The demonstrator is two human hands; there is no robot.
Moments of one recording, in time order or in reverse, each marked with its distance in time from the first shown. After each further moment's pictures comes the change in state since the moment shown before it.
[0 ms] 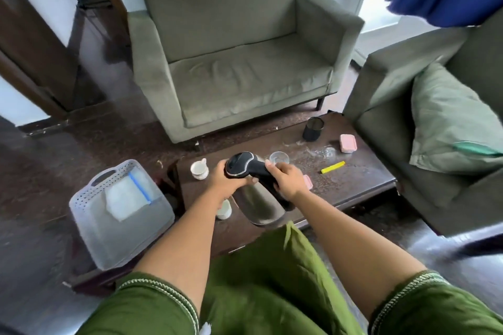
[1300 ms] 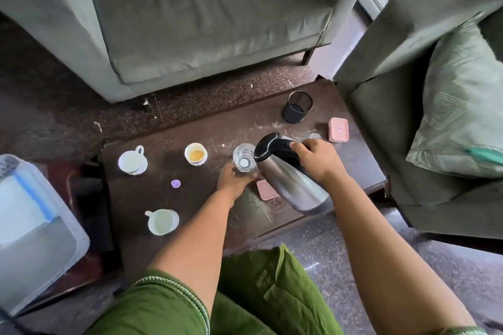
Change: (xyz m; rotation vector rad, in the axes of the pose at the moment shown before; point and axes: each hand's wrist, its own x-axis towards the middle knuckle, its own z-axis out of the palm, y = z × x) left_hand 0.198 -0.047 0.202 0.013 -0.112 -0.265; right_hand 0.202 0.112 -0.129 -0.410 0.013 0.179
